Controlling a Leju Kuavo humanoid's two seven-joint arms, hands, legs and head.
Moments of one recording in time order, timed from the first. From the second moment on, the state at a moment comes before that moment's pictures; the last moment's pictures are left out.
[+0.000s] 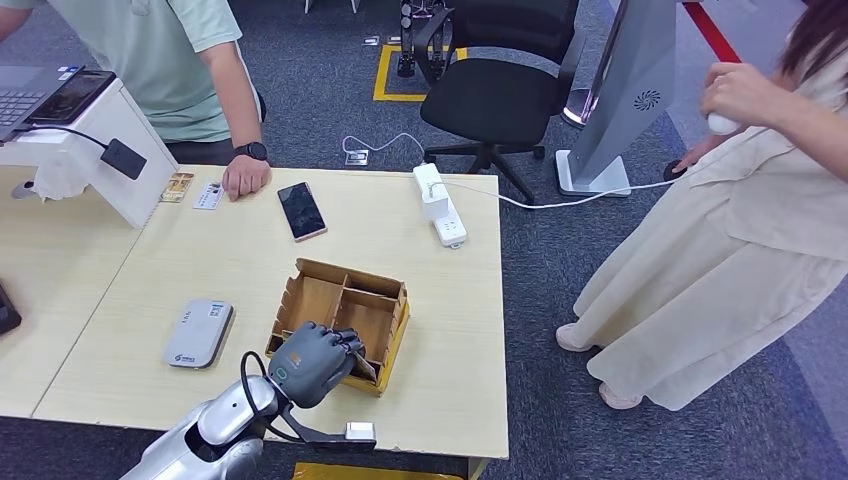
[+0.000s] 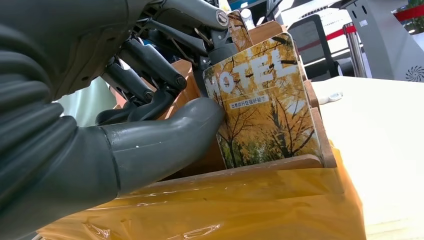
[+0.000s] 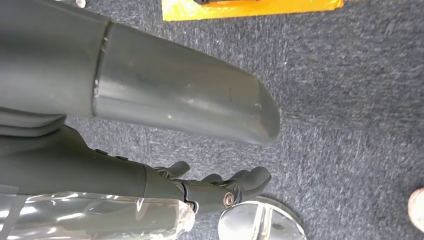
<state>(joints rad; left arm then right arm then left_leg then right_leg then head) -0.21 0.33 -0.75 -1.42 -1.04 0.18 -0.15 -0.10 0.19 -0.57 -0.27 0.93 -0.46 -0.17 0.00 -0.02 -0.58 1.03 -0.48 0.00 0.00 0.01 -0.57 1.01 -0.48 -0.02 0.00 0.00</state>
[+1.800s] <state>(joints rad) -0.29 0.36 -0.54 -1.56 -1.00 0.28 -0.13 -0.08 0.21 -0.55 -0.26 0.93 -0.50 -0.17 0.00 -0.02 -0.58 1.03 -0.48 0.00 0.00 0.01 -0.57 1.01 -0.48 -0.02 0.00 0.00</state>
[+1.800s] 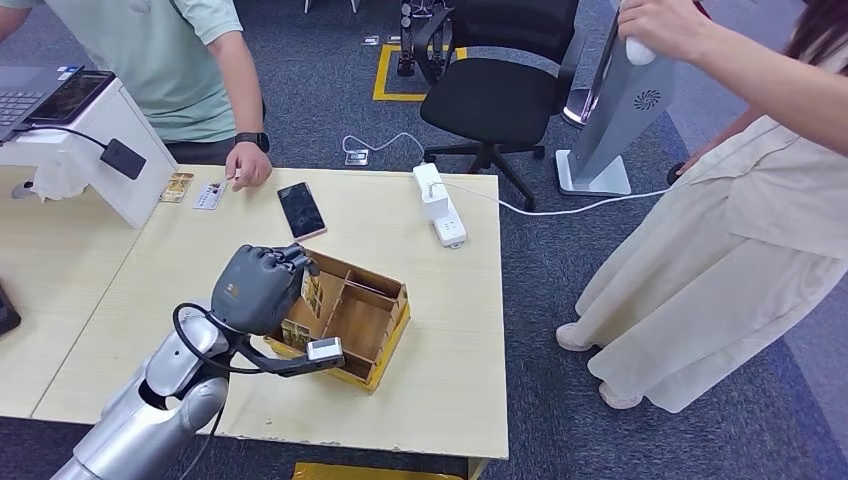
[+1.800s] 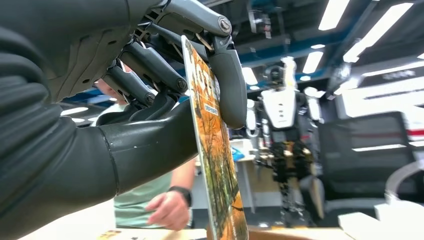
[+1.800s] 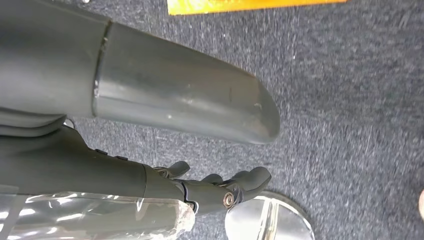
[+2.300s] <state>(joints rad) -0.38 0.31 -0.42 -1.40 -1.02 0.34 -0.09 -0.08 0.22 -0.55 -0.25 0.92 -0.50 -0.17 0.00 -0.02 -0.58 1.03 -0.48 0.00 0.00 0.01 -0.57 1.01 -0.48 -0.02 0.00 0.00</state>
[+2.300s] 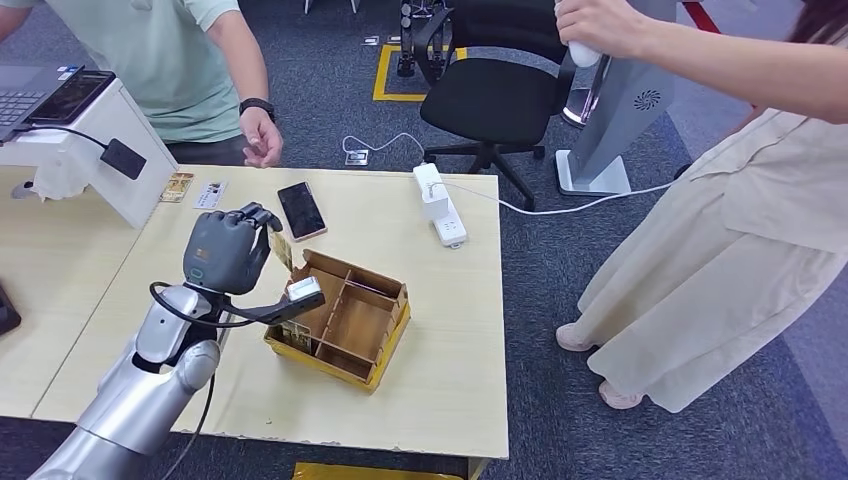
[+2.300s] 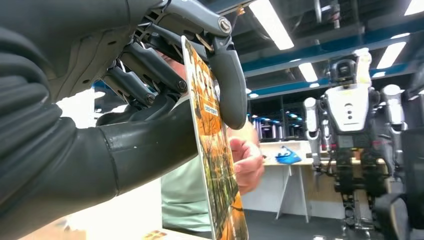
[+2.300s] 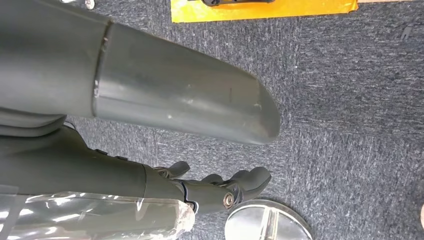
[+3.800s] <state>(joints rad) -0.42 0.37 -0.05 -1.21 -0.89 0.52 -0.01 -0.06 0.23 -0.55 -0.23 0.87 -0.52 -0.17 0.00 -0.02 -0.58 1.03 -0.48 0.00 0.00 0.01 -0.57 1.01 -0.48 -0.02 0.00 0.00</state>
